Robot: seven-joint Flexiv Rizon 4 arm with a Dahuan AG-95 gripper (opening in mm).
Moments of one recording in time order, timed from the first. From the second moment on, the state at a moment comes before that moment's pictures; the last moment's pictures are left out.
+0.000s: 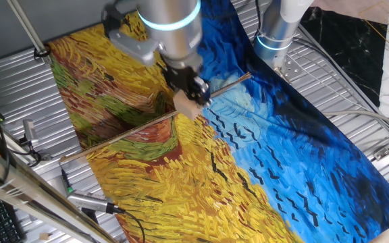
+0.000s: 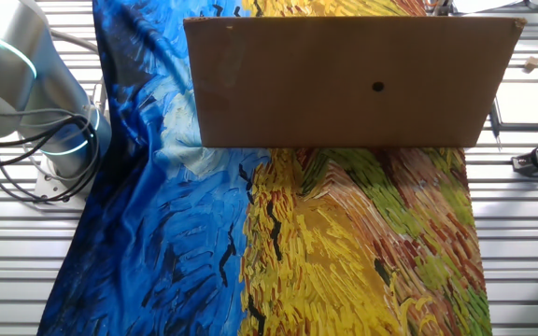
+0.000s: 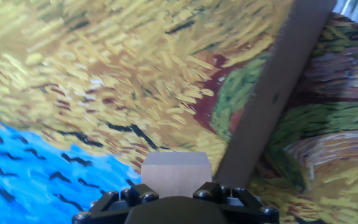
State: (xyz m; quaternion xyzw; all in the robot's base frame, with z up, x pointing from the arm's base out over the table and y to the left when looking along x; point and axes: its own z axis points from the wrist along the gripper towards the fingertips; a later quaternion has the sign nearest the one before) arm 0.441 0.204 0.319 0.21 -0.97 -0.02 0.07
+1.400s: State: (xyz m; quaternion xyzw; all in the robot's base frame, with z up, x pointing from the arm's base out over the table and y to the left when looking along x) arm 0.440 0.231 0.306 0.32 -0.94 -0.03 0.06
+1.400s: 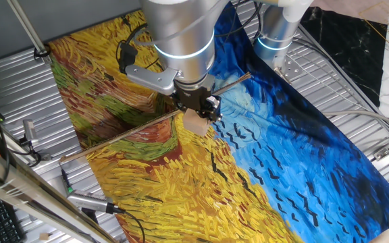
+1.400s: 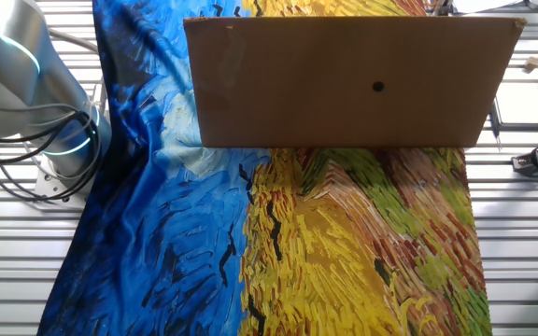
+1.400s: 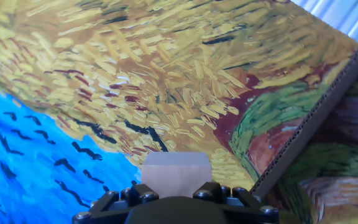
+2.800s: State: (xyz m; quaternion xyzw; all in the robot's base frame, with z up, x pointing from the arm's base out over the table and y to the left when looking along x) arm 0.455 0.278 0.247 0.29 -0.95 -0.02 0.04
